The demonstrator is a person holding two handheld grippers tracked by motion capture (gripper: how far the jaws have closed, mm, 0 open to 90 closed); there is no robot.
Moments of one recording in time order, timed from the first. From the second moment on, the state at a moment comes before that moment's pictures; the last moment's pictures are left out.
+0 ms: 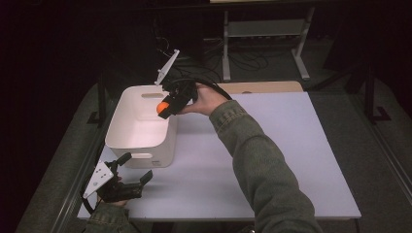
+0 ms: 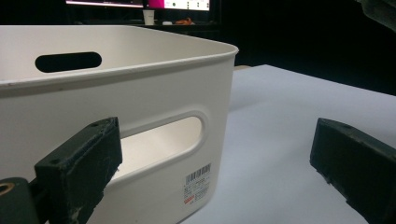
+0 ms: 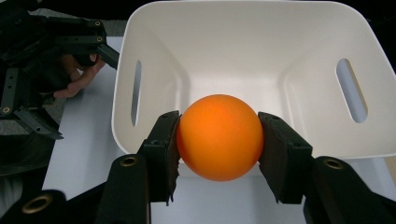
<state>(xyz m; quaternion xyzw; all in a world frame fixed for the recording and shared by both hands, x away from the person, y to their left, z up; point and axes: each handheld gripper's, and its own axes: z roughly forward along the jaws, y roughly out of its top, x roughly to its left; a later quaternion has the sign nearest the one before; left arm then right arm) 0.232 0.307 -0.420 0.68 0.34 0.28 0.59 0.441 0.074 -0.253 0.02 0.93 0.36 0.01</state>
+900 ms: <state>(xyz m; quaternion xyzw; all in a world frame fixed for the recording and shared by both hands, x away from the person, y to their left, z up) 0.233 0.307 -0.420 0.68 0.34 0.28 0.59 0.449 0.109 -0.276 0.00 0.94 0.34 -0.02</state>
